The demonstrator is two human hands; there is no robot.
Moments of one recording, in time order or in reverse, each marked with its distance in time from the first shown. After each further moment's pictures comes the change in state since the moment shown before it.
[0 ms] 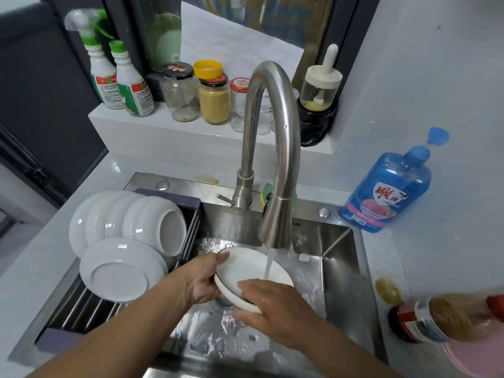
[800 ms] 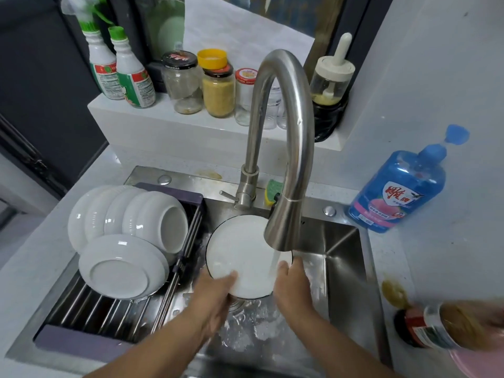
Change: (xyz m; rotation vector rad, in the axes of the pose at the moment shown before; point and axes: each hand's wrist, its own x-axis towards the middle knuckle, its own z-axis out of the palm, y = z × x) left_hand 0.000 -0.058 0.011 -0.197 0.138 0.441; right_hand 0.037 0.010 0.011 0.706 0.462 0.927
